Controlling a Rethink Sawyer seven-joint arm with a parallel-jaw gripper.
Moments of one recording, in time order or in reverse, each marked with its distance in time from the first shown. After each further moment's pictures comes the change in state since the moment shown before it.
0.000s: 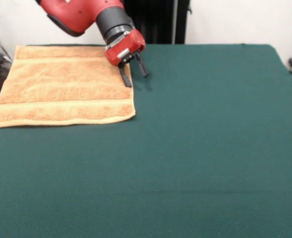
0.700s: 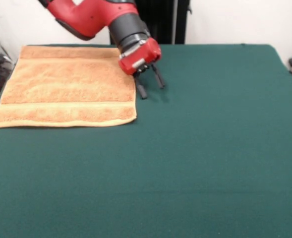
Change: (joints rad) arm 0.272 -0.087 -0.039 -0.001 0.258 -0.135 0.000
